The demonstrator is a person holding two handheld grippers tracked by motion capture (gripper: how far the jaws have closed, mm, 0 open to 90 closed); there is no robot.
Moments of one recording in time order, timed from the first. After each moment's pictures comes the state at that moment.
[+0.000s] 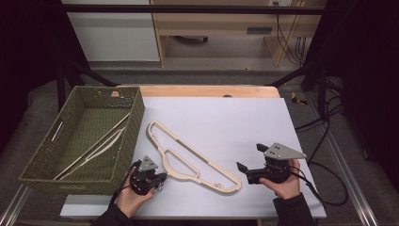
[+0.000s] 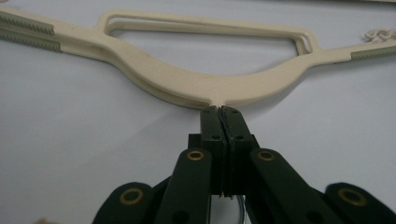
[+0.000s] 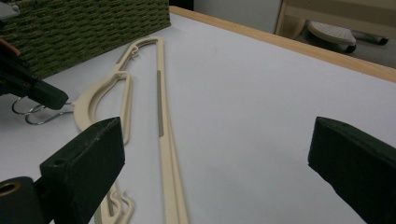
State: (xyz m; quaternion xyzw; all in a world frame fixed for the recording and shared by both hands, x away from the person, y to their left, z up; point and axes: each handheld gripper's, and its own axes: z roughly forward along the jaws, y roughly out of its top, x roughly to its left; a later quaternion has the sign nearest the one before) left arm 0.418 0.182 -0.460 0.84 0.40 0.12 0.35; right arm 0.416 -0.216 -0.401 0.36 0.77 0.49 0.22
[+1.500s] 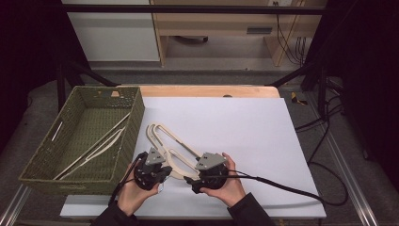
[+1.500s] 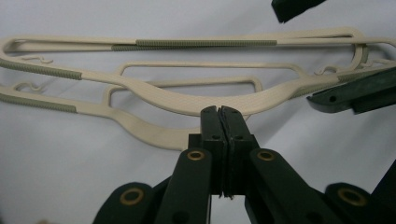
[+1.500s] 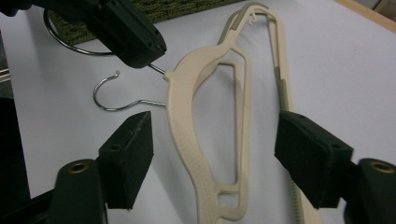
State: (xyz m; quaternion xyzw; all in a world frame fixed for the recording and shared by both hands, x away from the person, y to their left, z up) left arm 0.413 0.156 -0.404 0.86 0.37 0.13 0.34; right arm 0.419 -0.063 -0.428 0.24 0.86 0.42 0.17
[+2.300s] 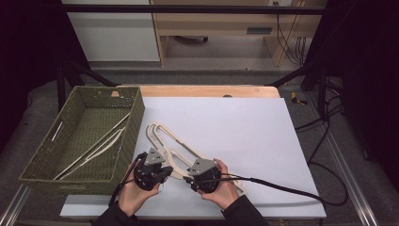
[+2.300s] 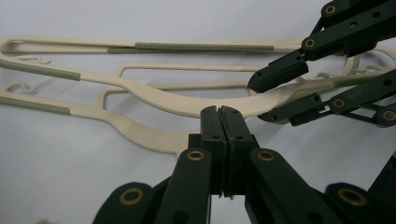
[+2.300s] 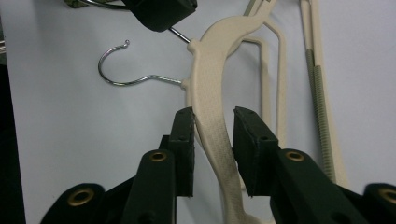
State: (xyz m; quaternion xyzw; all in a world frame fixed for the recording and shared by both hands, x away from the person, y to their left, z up) left arm 0.411 0.157 -0.404 0.85 0.37 0.13 0.35; right arm 0.419 -0.049 -0.450 0.21 0.88 0.40 0.16
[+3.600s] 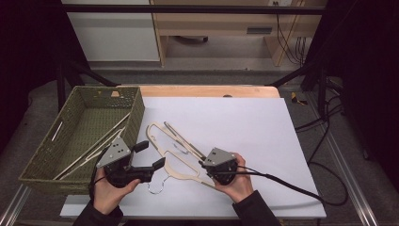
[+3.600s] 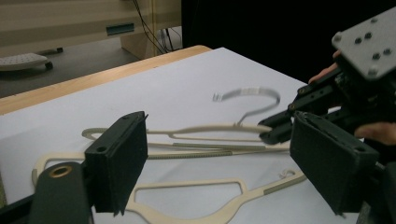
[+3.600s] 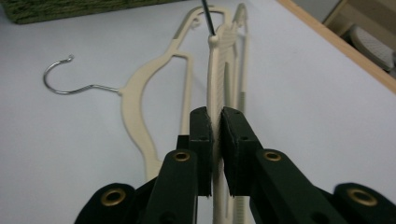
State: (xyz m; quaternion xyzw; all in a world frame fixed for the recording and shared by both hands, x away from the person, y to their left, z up) left arm 0.400 0.207 -0.356 0.75 0.32 0.19 0.55; right arm 0.424 -0.087 -0.411 0.23 0.86 0.39 0.23
